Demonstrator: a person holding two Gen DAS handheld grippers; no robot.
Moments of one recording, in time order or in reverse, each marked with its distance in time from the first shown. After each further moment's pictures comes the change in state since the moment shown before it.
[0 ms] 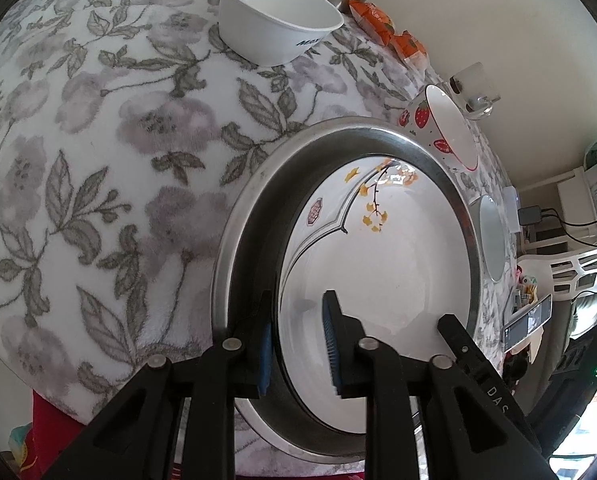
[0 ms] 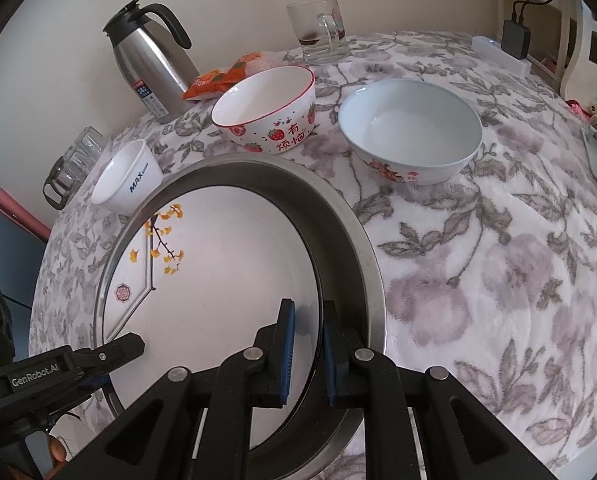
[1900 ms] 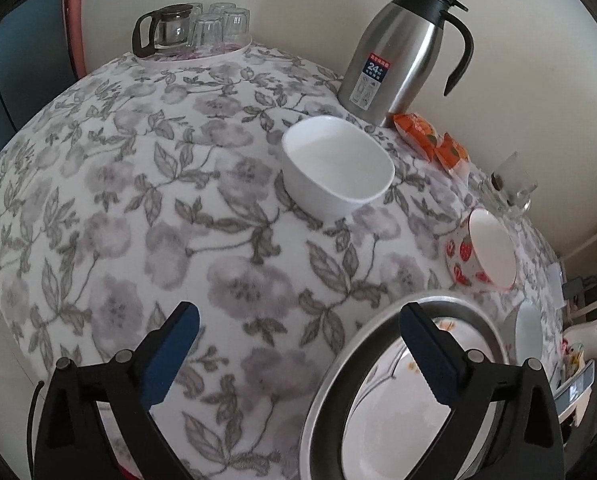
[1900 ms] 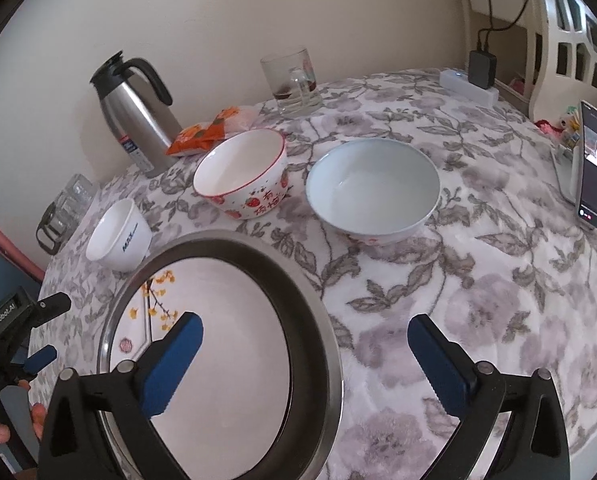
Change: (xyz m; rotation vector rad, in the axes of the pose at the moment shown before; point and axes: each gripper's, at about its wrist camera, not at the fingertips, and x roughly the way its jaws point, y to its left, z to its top) left arm -0.054 0.005 0.064 0.010 -0.336 0.227; right arm -0.026 -0.015 0.021 0.069 -0.155 -0.047
